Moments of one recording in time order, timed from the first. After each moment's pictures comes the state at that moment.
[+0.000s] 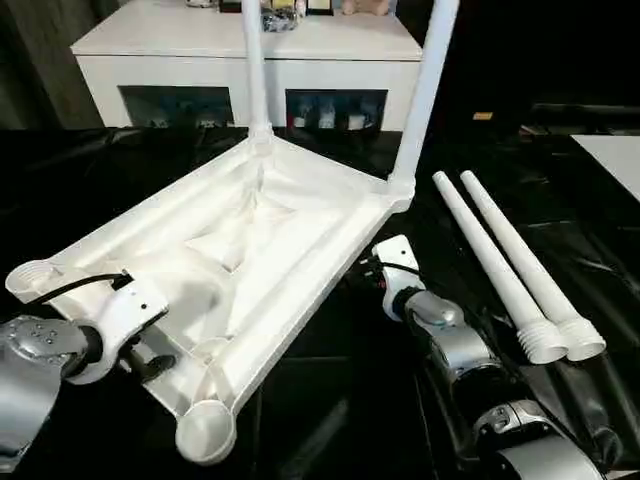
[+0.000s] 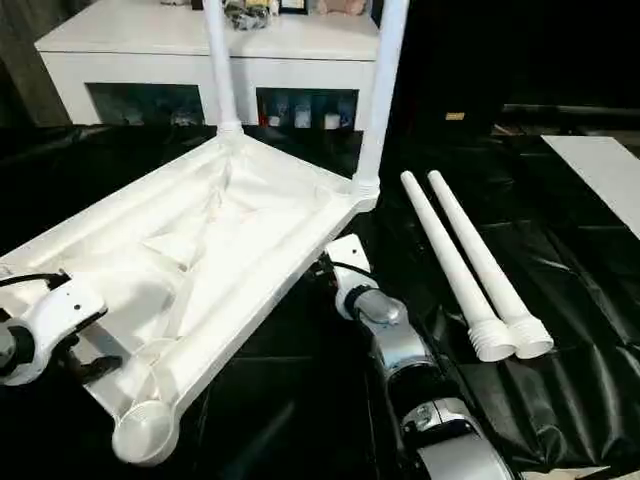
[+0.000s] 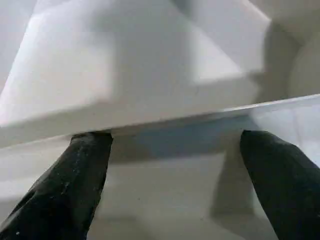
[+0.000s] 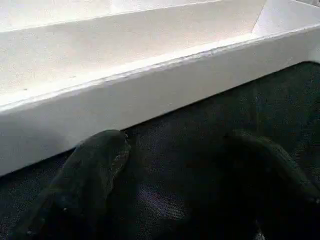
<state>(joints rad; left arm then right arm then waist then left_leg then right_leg) -0.07 0.81 -0.11 -0.26 0.10 0.87 -0.87 -0.55 -0.05 0.13 0.83 -0.02 0.06 0.27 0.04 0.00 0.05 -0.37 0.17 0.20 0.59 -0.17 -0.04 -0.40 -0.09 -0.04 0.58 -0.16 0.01</state>
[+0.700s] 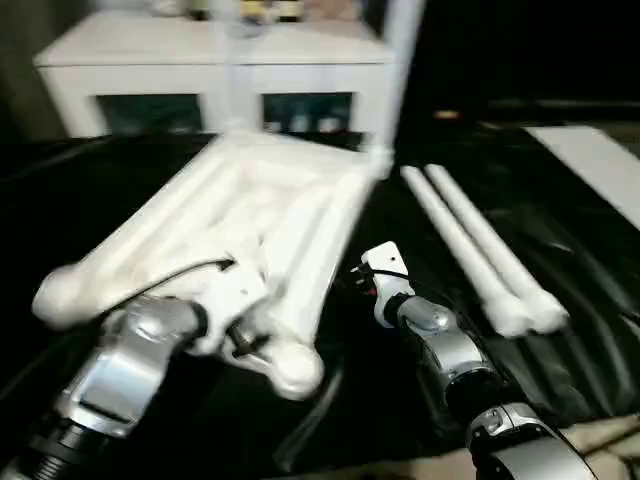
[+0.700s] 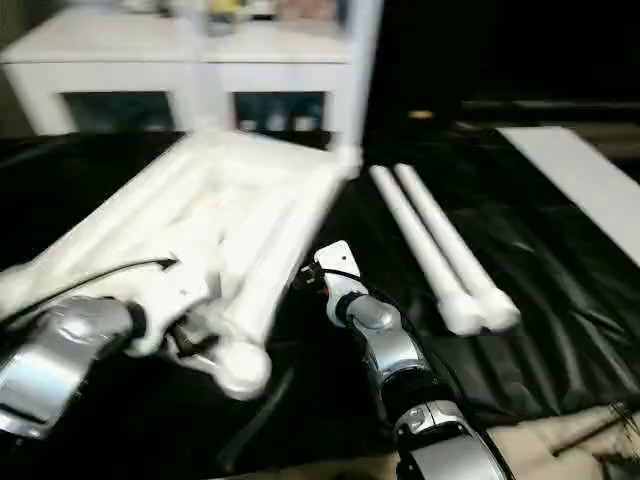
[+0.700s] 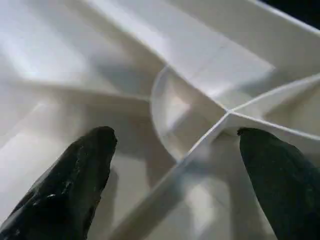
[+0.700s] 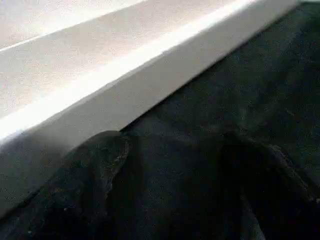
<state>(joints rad) -0.25 0.53 -0.35 -0.17 0.13 0.73 -0.84 -0.54 -0.02 0.14 0.86 -0.02 0.04 0.34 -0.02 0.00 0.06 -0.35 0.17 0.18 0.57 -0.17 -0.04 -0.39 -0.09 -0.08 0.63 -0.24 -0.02</state>
